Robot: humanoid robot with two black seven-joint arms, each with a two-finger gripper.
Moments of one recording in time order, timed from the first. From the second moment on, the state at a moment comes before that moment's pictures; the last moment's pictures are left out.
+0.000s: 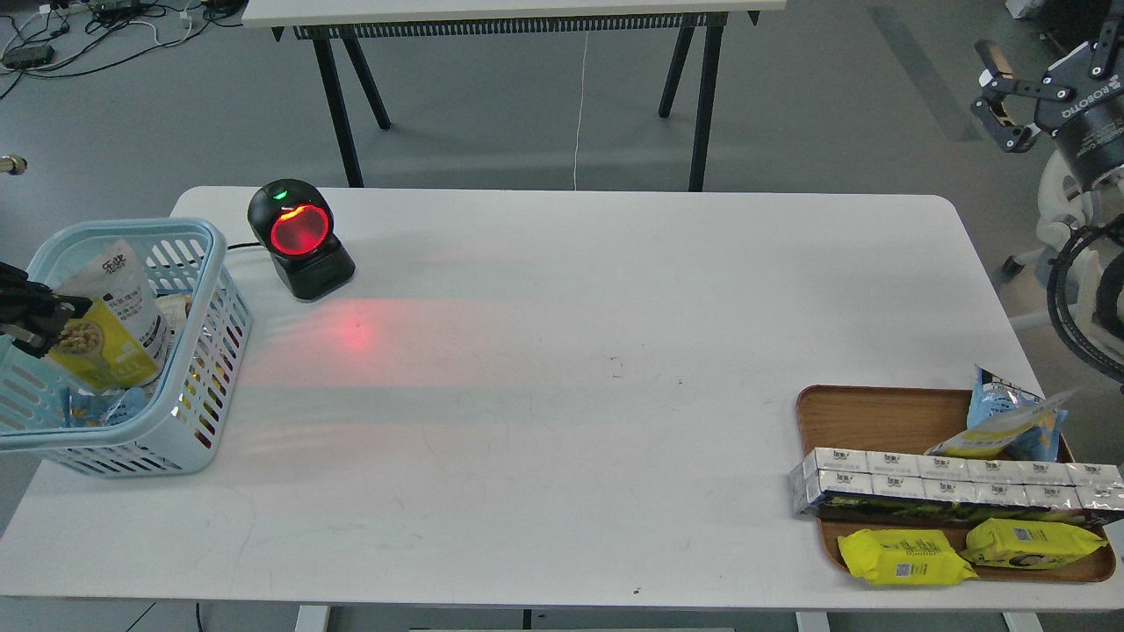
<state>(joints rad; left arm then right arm) -1.47 1.20 0.48 -1.18 1.89 -0.26 -0.49 0.83 -0.77 0.57 0.87 0.07 0.49 0.49</state>
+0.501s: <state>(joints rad) -1.47 1.15 0.30 -1.15 1.62 -0.26 -0.49 0.83 -0.78 0.57 0.87 0.07 0.49 0.49</state>
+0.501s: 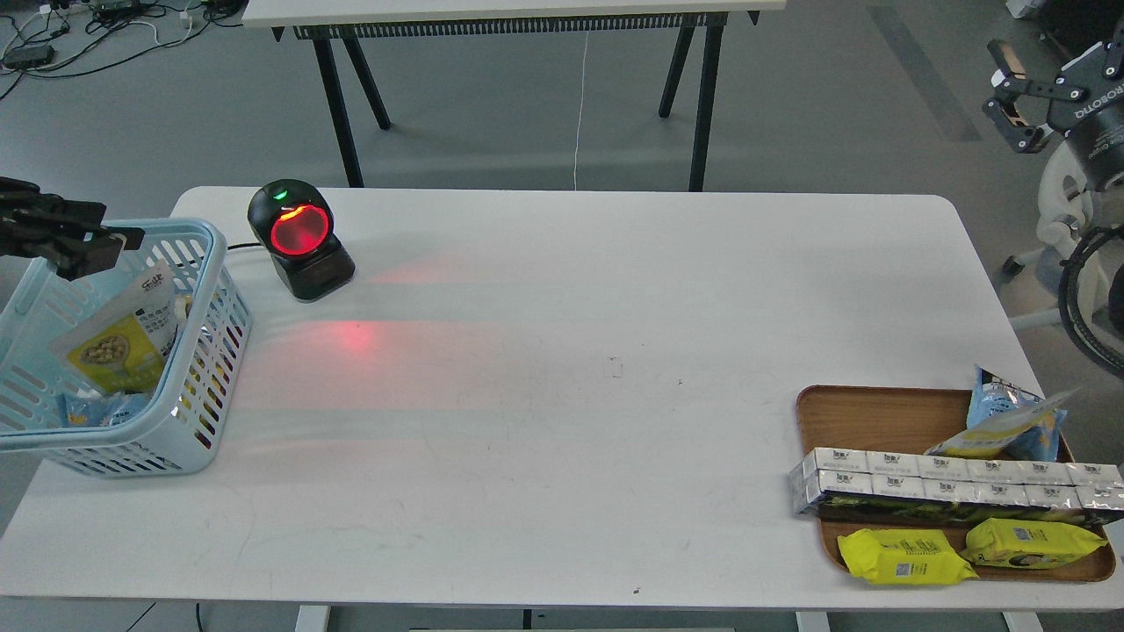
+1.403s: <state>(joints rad) -1.19 0.49 -0.34 -0.59 0.34 -0.49 -0.49 0.84 -0.78 0.55 0.87 0.05 0.49 0.49</state>
